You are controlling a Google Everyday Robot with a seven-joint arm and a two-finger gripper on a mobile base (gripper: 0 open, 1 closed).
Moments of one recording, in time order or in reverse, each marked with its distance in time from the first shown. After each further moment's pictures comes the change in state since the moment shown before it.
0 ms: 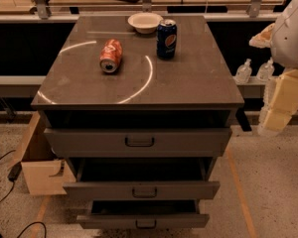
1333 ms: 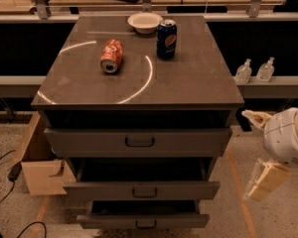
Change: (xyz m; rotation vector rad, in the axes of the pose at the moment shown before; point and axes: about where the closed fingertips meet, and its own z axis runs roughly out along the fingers) arm 0.048 0.075 0.134 -0.004 -0.214 0.051
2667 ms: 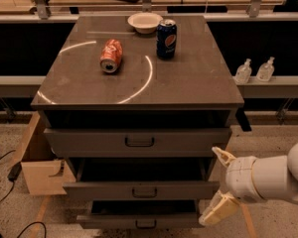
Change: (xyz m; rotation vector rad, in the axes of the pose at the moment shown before) arm 0.000 0.053 0.126 -0.048 -0.236 0.161
